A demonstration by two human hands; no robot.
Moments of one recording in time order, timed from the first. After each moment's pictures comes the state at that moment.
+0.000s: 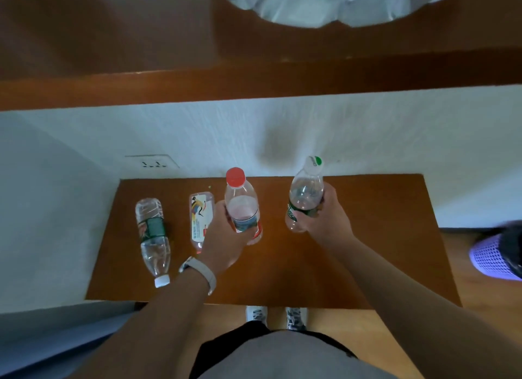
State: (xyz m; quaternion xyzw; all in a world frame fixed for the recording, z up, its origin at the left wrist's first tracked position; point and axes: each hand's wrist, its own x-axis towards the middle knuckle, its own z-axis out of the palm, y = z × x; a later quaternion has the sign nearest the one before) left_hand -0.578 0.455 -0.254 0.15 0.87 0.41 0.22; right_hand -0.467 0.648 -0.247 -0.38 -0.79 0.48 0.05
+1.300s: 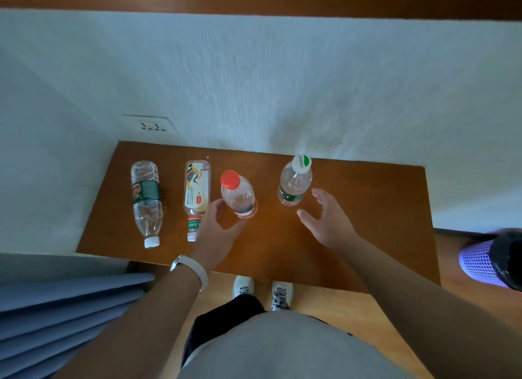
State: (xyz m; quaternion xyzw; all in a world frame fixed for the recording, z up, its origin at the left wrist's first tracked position) left_hand -0.532 0.421 -0.292 0.05 0.86 0.43 0.26; right_hand -0.423 0.658 -0.287 -0.31 -0.85 0.42 -0.07
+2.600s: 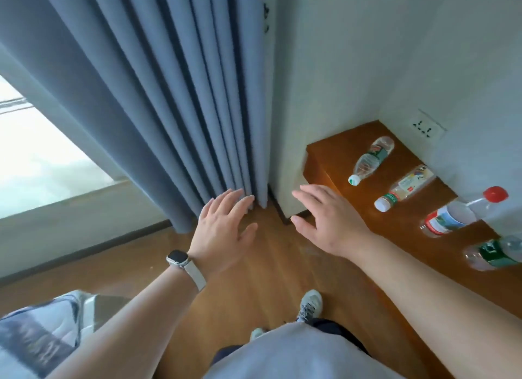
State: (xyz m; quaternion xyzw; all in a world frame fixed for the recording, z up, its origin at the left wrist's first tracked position) left_hand -0.207 0.105 -0.190 -0.12 0.97 0.17 -0.09; right_hand -0.350 0.313 -0.166 0.44 -0.89 0.13 -0.05
